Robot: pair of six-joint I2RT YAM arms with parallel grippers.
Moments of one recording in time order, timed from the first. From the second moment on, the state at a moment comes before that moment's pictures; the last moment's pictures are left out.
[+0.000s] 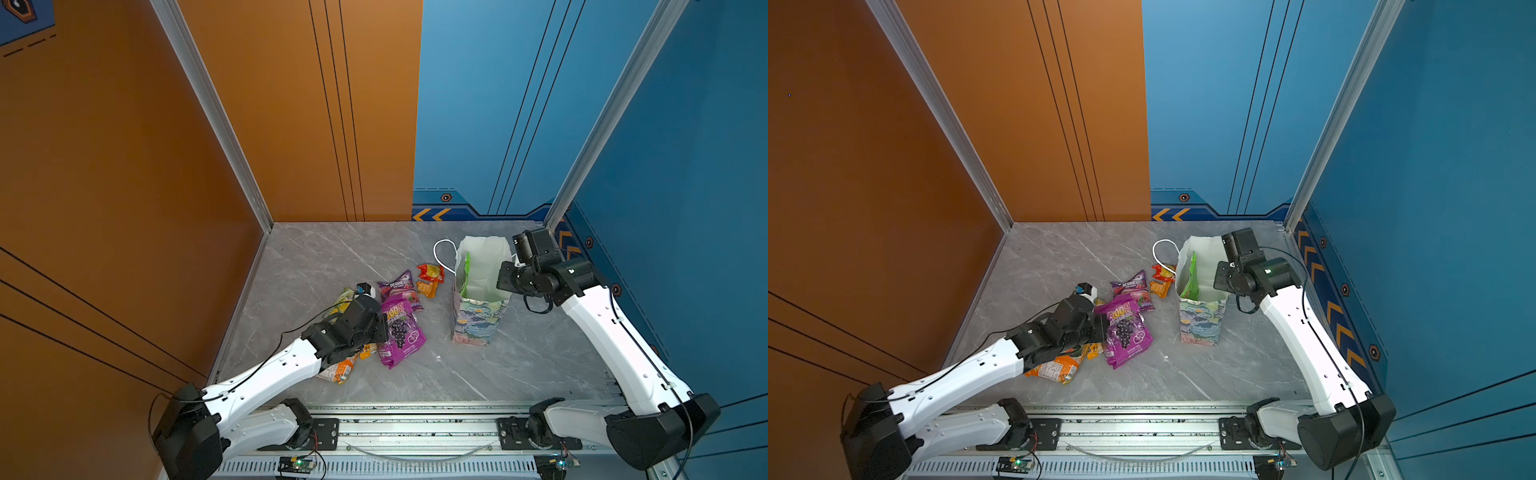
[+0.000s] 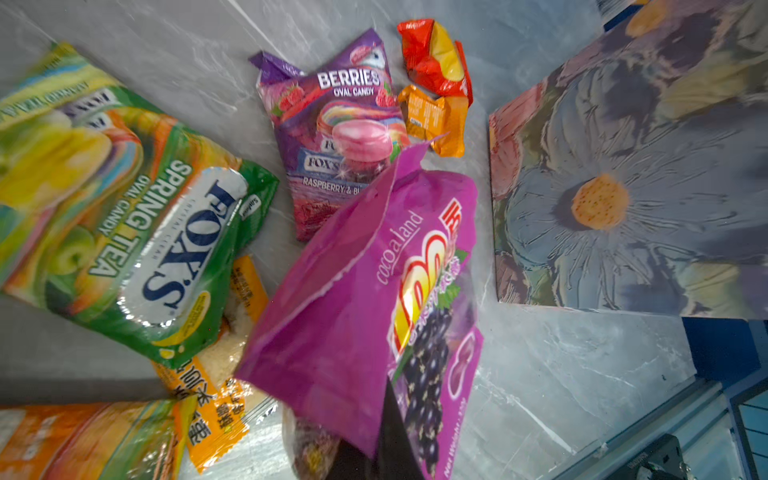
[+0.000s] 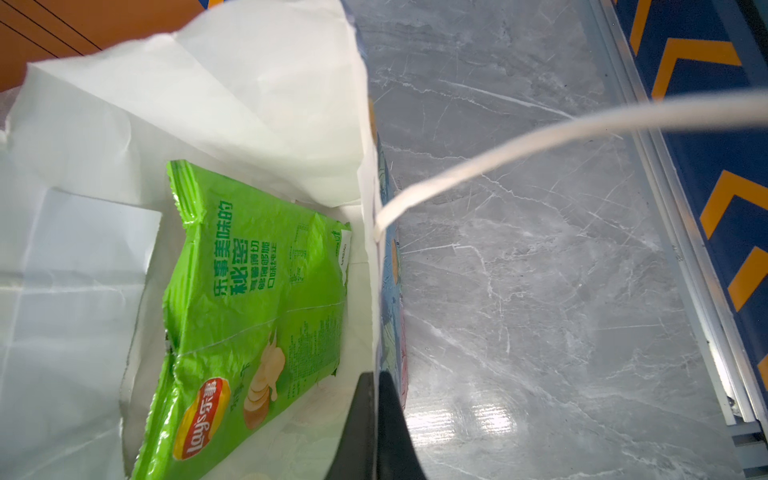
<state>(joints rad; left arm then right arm) -0.78 1.07 0.73 -0.42 -0.15 -0.77 0.32 1.27 1.40 -1.09 0.18 0.50</state>
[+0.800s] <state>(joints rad) -0.82 0.89 0.92 -0.59 -0.36 -0.74 0.35 1.28 1.43 -1.09 0.20 0.52</state>
